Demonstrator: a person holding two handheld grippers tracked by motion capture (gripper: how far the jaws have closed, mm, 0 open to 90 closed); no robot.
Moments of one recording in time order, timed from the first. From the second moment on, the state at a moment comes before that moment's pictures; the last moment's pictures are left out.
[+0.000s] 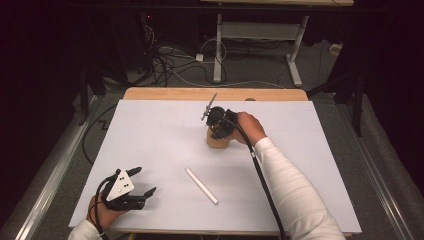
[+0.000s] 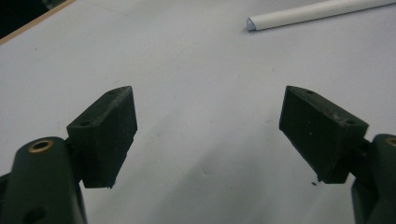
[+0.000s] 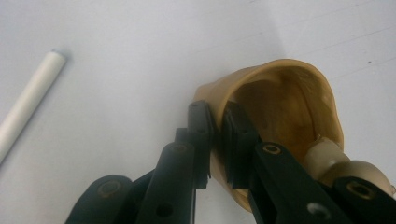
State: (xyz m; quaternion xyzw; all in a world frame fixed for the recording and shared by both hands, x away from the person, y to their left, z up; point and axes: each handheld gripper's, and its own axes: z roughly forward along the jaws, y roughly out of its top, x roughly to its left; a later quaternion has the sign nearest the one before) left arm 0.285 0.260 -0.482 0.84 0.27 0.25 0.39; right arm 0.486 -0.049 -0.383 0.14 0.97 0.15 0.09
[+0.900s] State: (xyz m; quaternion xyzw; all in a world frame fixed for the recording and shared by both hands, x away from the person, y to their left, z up) left arm 0.283 0.254 -0.481 0.85 0.26 0.25 0.39; right arm 0.429 -0.080 -0.374 0.19 0.92 0.30 0.17
